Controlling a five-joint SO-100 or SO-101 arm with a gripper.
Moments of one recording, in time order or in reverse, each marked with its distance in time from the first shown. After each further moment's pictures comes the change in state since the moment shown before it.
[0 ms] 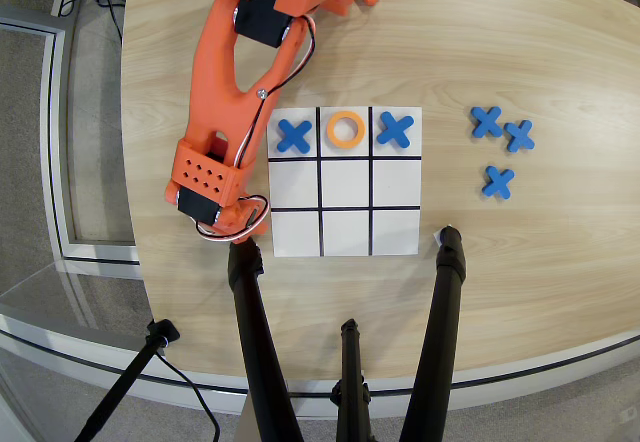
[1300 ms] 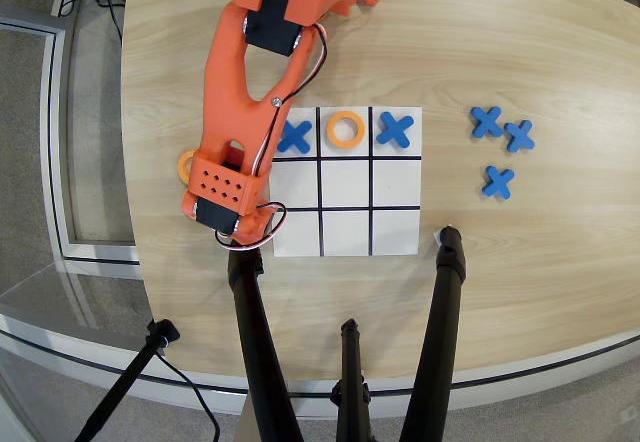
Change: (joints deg) arm -3.8 -2.3 -1.5 4.0 6.7
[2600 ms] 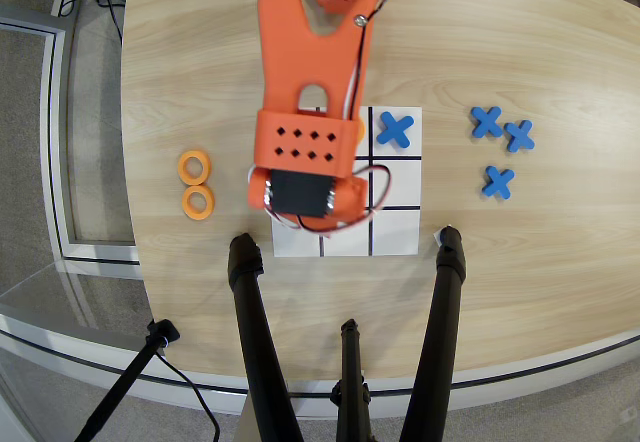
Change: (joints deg) arm -13.8 29.4 22.9 6.9 6.5
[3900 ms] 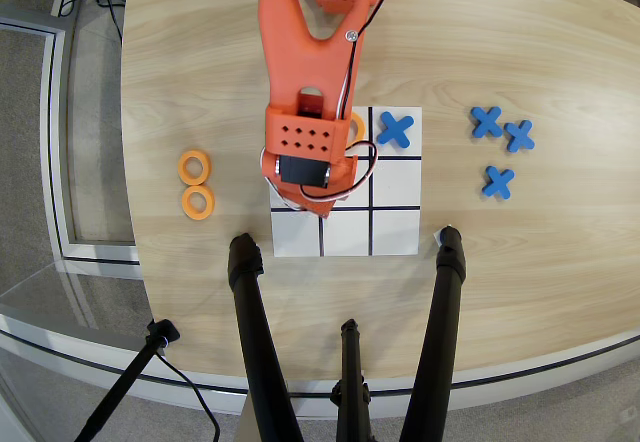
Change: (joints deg) arm 0.3 -3.9 14.7 -23.0 -0.5
